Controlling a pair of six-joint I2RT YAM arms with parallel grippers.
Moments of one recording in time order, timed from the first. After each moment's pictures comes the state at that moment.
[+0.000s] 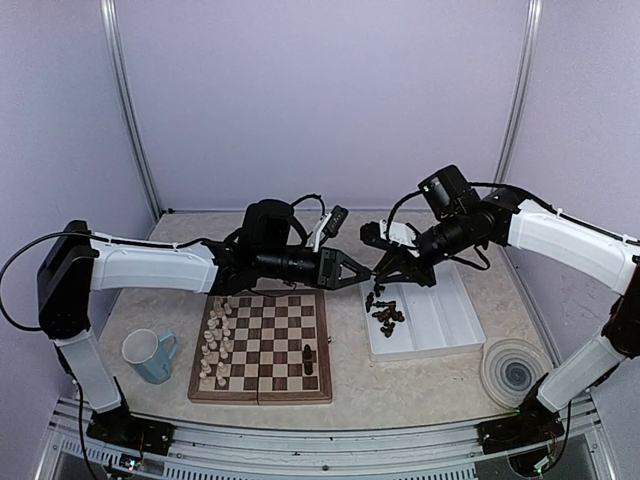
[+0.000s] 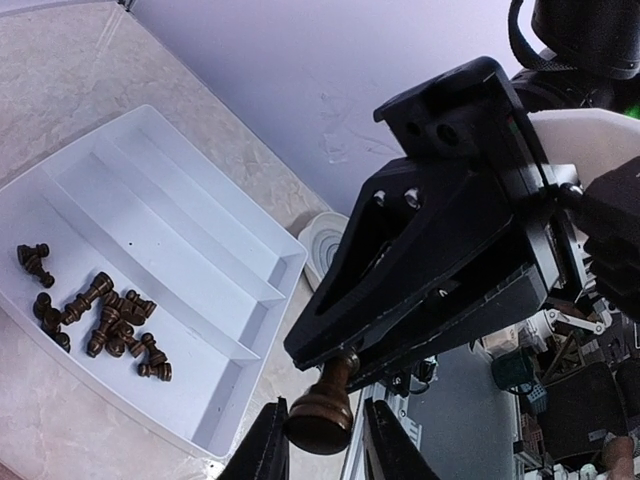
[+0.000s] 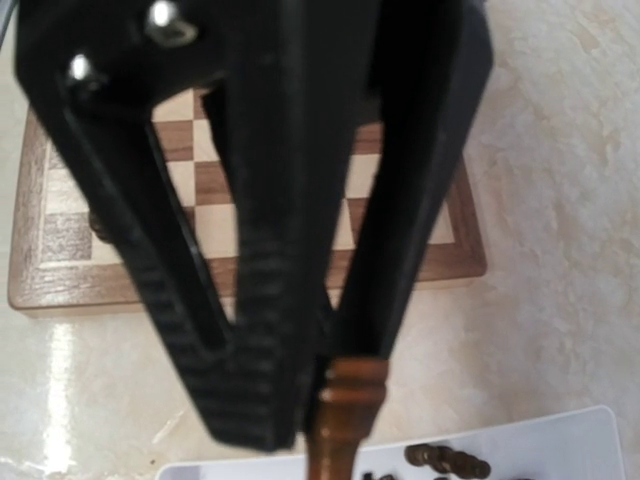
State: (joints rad) left arm -0.90 1.78 1.21 0.28 0.57 -0.59; right arm 0.67 1.48 1.32 -0.72 -0.50 -0.76
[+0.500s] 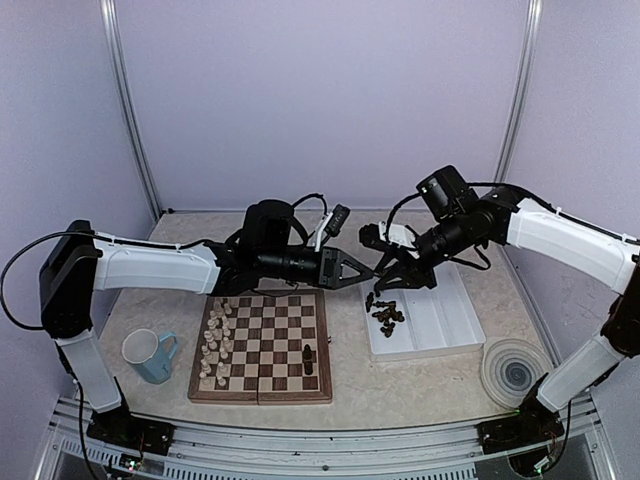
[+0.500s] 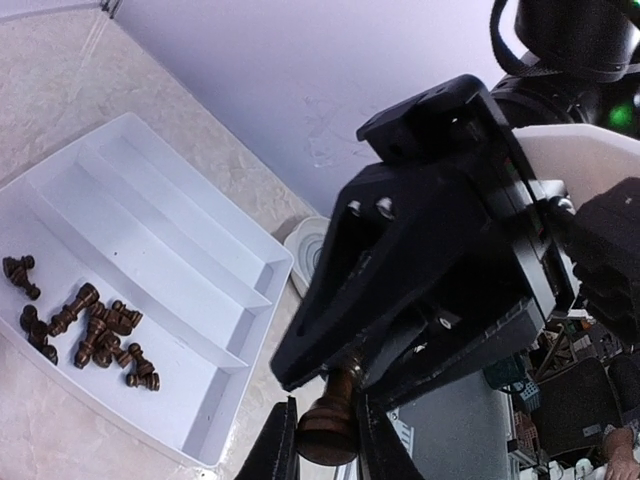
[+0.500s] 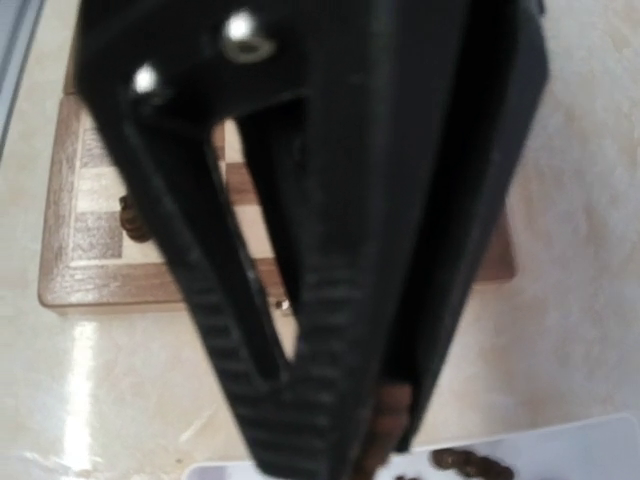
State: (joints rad) left arm -0.90 1.79 1.21 0.31 0.59 -0.60; right arm 0.67 1.49 1.33 -0.76 -0.51 -0.77
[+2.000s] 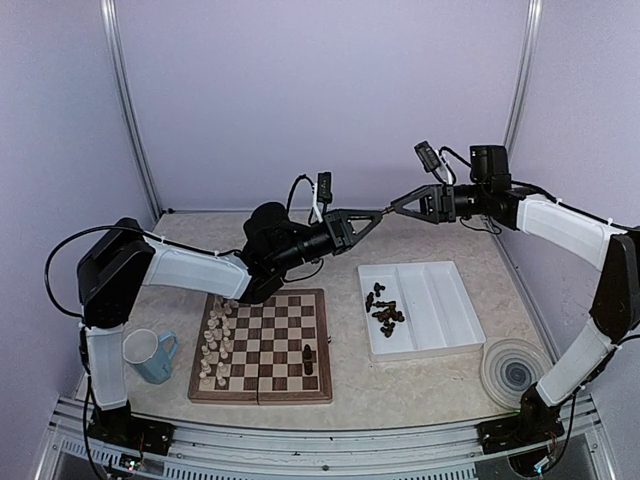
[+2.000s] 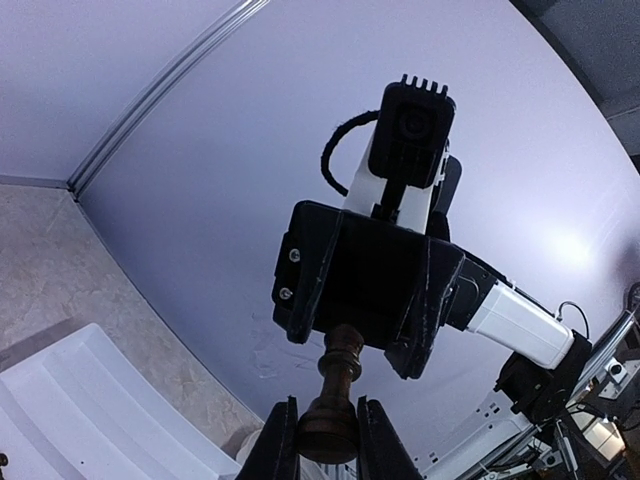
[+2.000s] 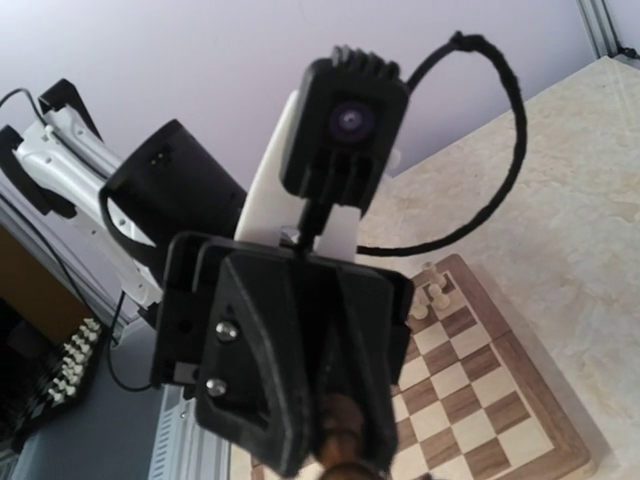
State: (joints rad) left arm -0.88 2.01 1.28 1.01 0.36 -0.94; right arm 0.31 1.58 1.30 -0.10 -1.25 0.14
